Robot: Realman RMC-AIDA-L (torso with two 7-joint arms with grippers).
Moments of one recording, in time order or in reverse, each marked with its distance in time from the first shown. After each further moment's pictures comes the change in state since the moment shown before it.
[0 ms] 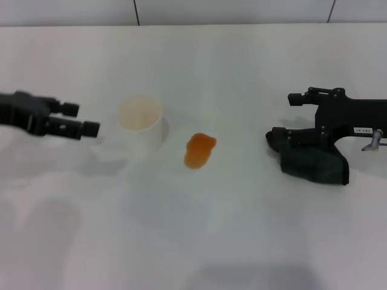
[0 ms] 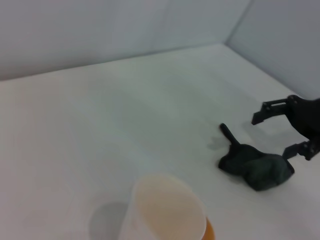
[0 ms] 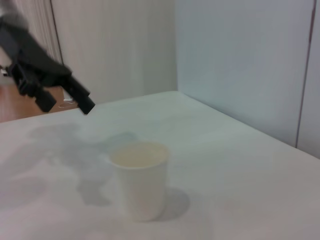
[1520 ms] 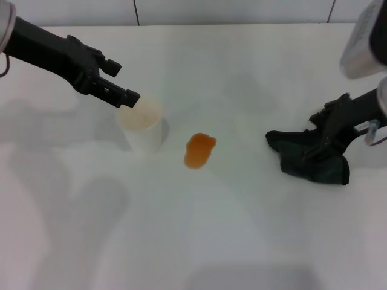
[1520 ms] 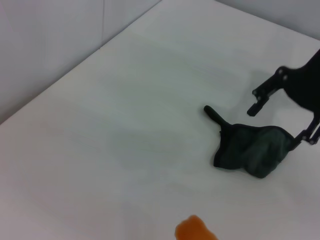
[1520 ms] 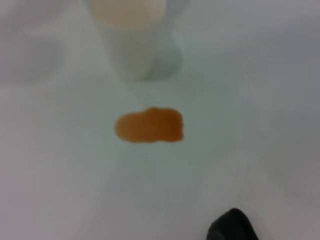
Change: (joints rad) left arm -0.310 -0.044 0.001 -0.029 0.233 -0.081 0.077; right arm 0.084 0.003 -0.264 -0.559 -0.708 -0.165 0.814
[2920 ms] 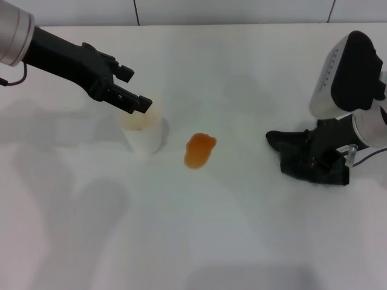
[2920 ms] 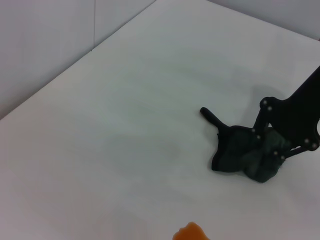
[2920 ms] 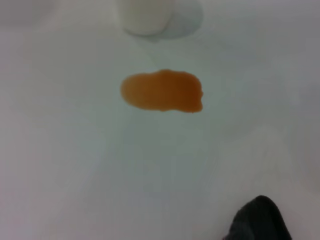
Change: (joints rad) left arm 0.015 -0.015 -0.001 0.066 -0.021 -0.061 0.012; right arm -0.034 0.000 -0.199 0.076 -0.047 0.195 0.009
